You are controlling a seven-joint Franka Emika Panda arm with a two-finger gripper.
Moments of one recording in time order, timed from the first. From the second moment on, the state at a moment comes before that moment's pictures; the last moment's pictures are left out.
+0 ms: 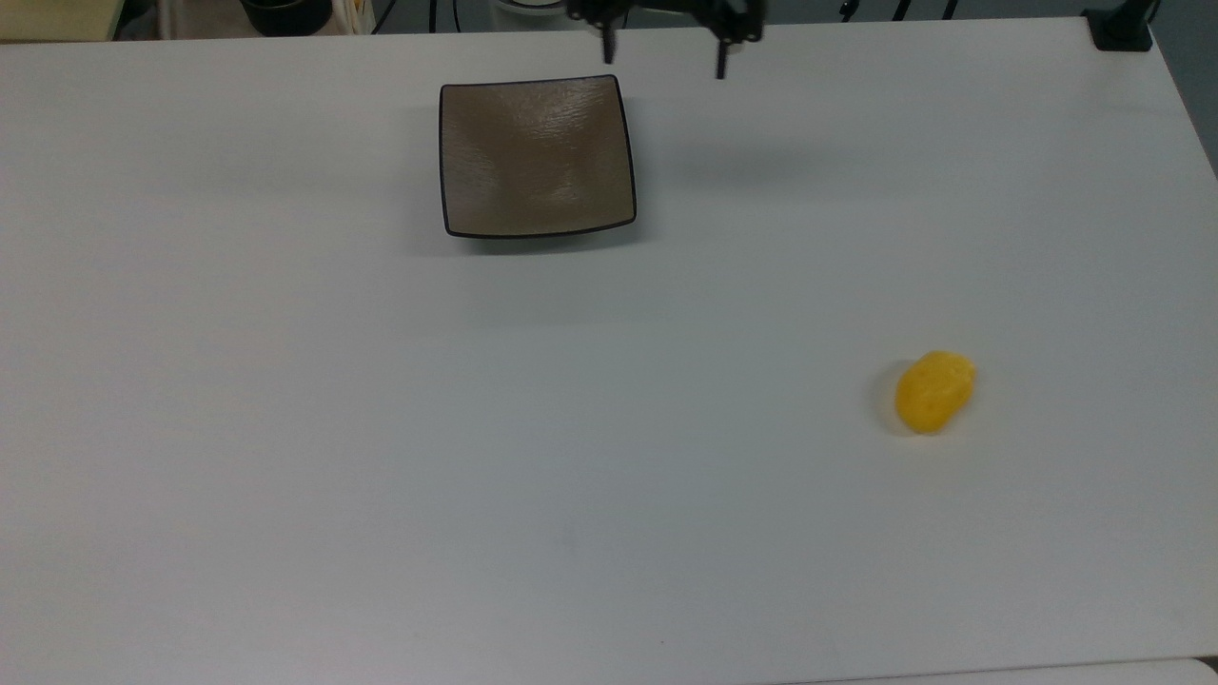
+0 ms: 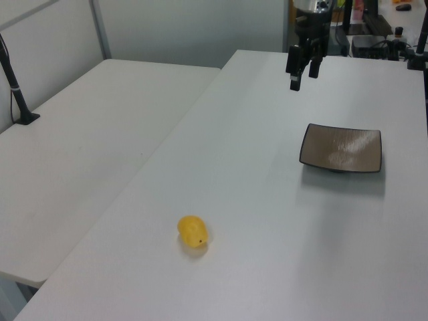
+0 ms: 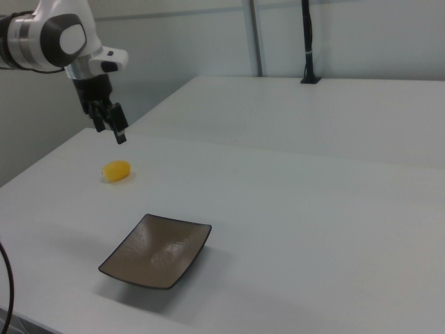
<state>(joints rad) 0.29 0.05 0.03 -1.63 0.04 1.75 0.49</state>
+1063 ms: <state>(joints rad) 0.46 0.46 0.07 -1.18 0.04 1.86 0.90</state>
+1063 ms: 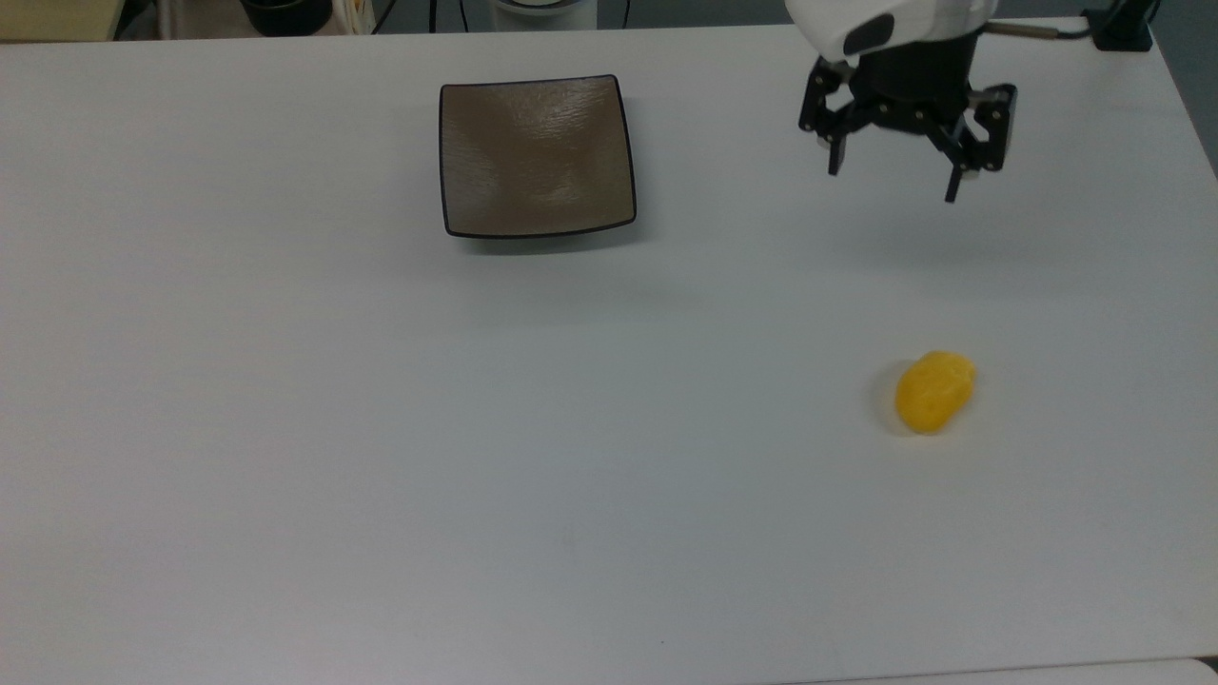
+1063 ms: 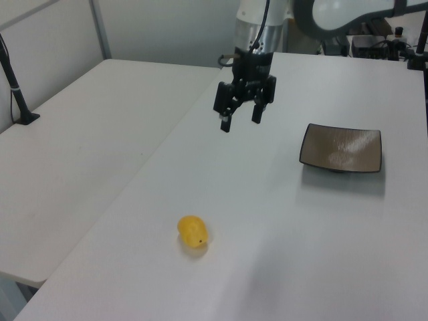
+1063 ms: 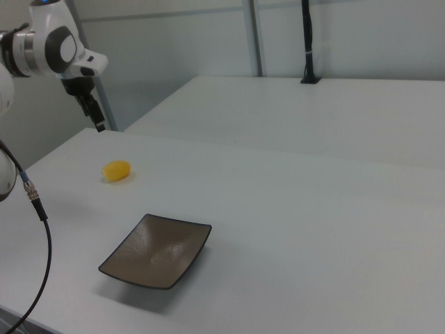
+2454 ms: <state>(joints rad) 0.55 0.75 0.07 -1.17 -0.08 2.31 0.91</state>
